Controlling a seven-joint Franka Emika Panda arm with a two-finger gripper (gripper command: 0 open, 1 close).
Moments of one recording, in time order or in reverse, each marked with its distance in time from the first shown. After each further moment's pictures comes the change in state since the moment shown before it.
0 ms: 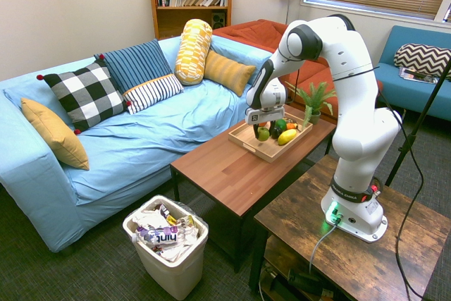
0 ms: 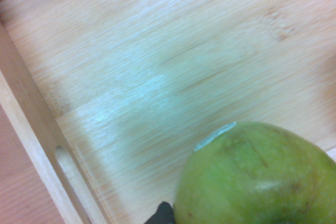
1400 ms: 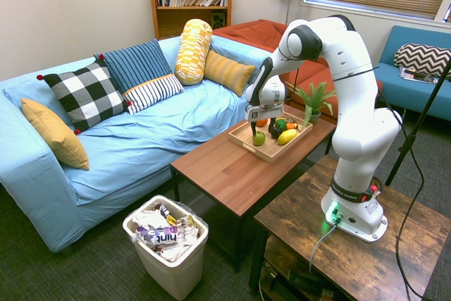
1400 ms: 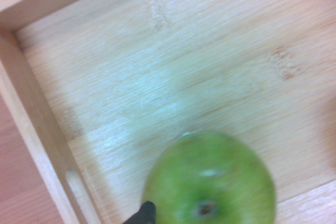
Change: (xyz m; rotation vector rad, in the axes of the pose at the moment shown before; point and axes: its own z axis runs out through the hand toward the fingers) arm 0.017 0.008 -0.037 0.067 0.015 -0.057
